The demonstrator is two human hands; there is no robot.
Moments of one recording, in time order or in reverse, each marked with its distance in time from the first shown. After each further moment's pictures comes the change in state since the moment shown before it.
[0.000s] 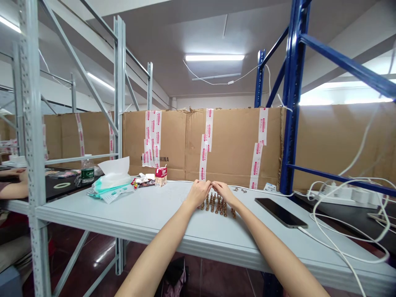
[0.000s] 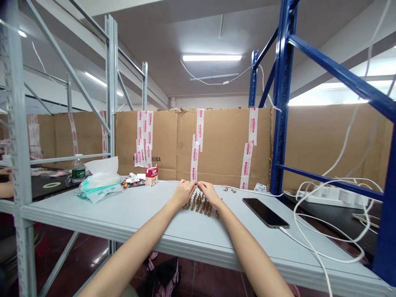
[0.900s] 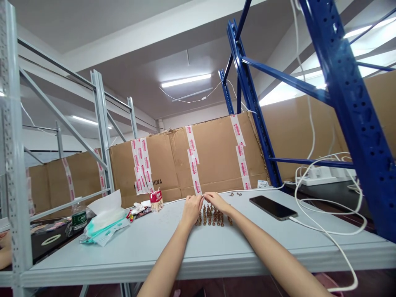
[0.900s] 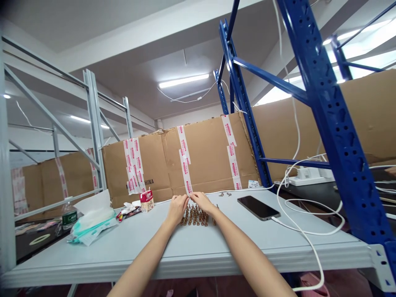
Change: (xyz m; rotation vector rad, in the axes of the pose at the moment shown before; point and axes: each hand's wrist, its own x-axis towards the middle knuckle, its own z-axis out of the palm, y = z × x) left_hand 0.002 0.004 -0.002 -0.019 0.010 -0.001; right_hand 0.004 0.011 -0.003 -0.023 0.037 -0.063
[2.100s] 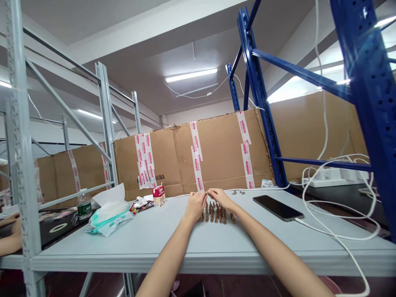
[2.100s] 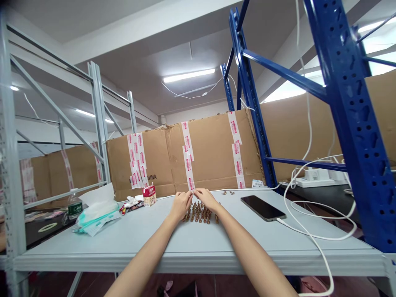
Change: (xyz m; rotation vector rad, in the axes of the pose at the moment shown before) left_hand -0.001 -0.001 0.001 -0.057 -0.016 0.000; right_hand -0.004 -0.014 -0.008 -0.039 0.013 0.002
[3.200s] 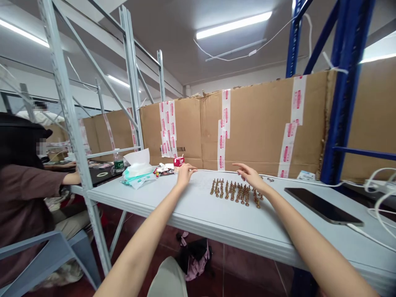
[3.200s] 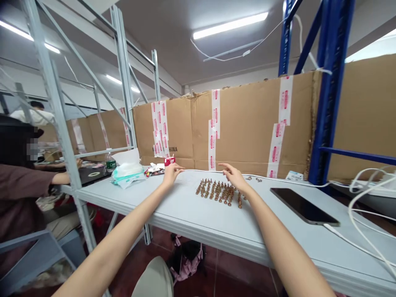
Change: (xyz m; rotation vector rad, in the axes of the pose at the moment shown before) left_hand -0.043 -0.116 -0.029 -0.283 0.057 -0.447; right_hand 0.006 0.020 -0.014 0.040 0.001 0.105
